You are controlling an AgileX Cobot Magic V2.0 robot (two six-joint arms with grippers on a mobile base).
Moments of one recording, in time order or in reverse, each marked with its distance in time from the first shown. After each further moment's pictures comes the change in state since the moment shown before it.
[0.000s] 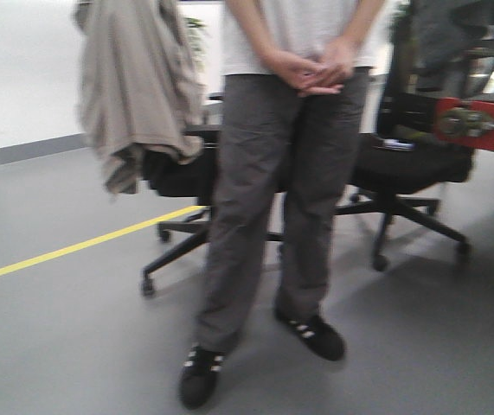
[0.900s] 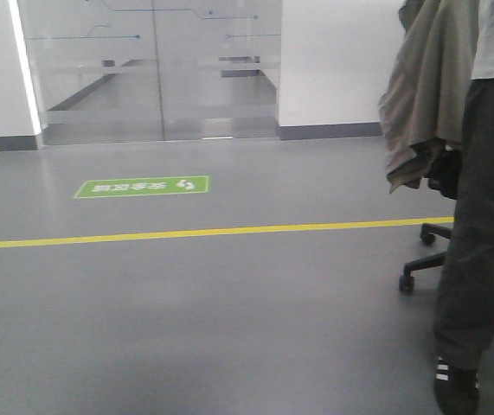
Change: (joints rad) left arm 0.000 0.000 0.000 0.000 0.004 0.000; right arm 0.000 0.000 0.000 0.002 0.000 0.000
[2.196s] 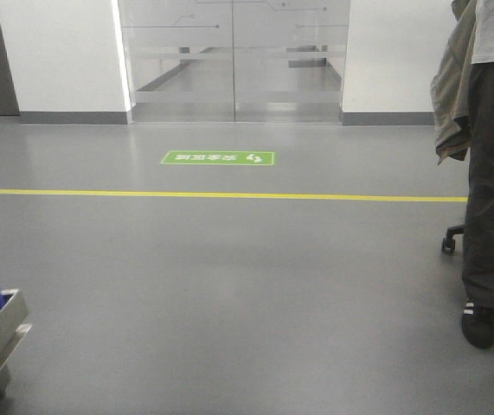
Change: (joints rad) left arm 0.000 0.000 0.000 -0.009 0.010 0.000; right arm 0.000 0.000 0.000 0.008 0.002 0.000
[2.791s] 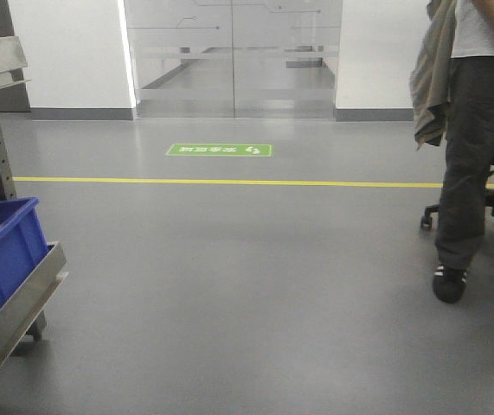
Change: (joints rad) left arm 0.000 0.000 0.000 -0.025 0.022 -0.002; right arm 0.000 0.000 0.000 0.000 0.008 0.000
